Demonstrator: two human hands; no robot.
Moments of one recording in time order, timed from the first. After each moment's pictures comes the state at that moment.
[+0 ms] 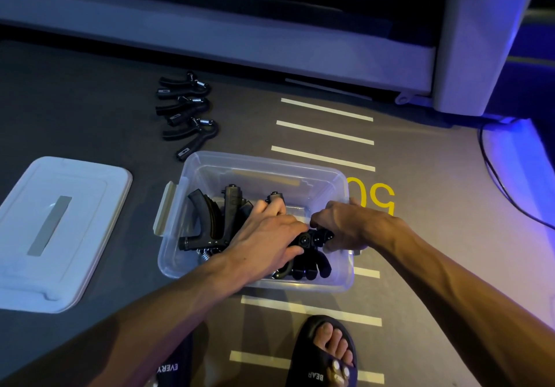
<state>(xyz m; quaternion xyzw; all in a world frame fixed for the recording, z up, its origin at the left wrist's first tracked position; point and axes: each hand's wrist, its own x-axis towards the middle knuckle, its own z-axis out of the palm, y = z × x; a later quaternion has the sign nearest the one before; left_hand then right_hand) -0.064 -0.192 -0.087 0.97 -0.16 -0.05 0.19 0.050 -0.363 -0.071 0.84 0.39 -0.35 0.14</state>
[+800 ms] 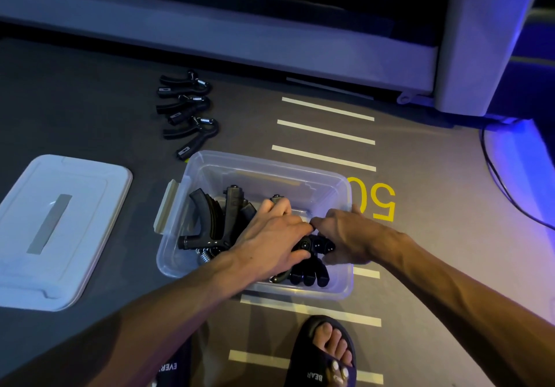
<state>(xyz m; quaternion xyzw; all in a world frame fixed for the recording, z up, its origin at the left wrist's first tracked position) -0.060 -0.200 -0.082 0.97 -0.17 -0.05 0.18 0.031 -0.376 -0.072 0.85 0.42 -0.29 0.13</state>
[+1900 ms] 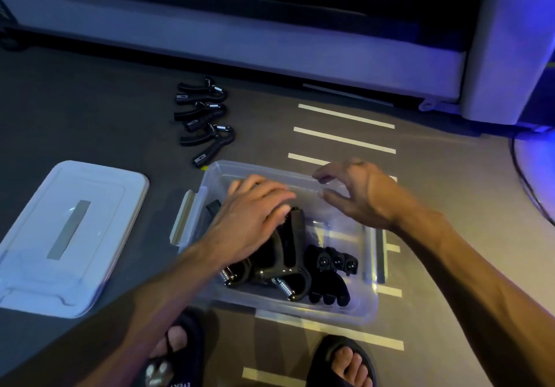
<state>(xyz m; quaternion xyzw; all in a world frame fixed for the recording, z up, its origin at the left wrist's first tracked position) -0.045 -0.124 -0.094 0.96 -0.08 0.11 0.24 0.077 -0.332 -0.017 0.89 0.40 -0.15 -0.11</state>
